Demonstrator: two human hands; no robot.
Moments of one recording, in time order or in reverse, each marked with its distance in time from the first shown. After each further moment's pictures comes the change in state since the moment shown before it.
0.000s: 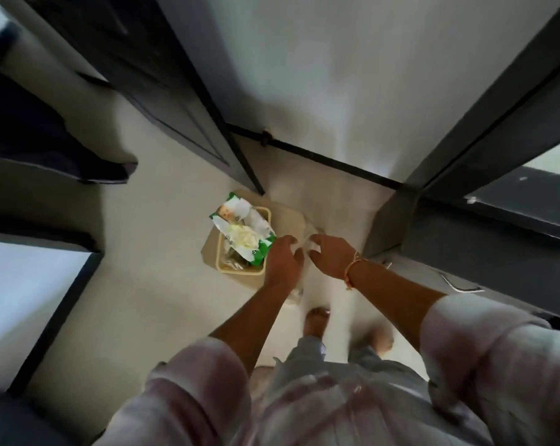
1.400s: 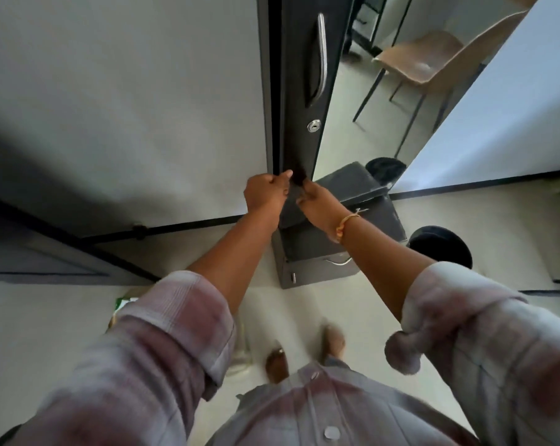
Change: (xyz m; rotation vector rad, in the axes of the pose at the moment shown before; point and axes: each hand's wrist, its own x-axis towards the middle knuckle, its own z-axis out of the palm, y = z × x) left_hand -0.011 0.289 0.069 -0.260 -0.245 0.308; right_hand -0.140 0.109 -0.154 0.643 0.775 0.226
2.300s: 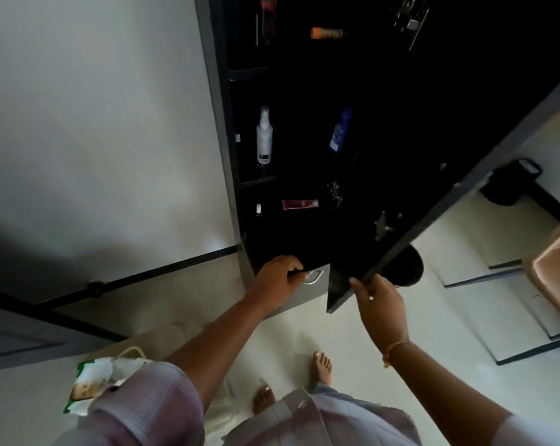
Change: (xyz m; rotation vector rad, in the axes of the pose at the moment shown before) left_hand -0.100 -0.076 0.009 0.383 -0.588 0.636; right_hand -0.205 0.111 -0.015 -0.207 0.657 0.147
